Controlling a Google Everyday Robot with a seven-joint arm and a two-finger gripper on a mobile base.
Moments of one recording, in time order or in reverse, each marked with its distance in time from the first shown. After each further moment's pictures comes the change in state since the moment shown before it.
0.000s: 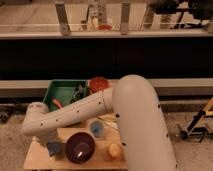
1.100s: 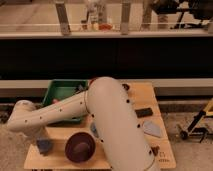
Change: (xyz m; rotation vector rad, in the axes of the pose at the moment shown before) arm 0.026 -0.059 0.035 -0.011 -0.043 -0.098
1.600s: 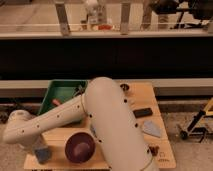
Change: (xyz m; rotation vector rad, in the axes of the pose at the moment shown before) arm -0.038 -0.021 0.008 -0.001 -0.017 -0.055
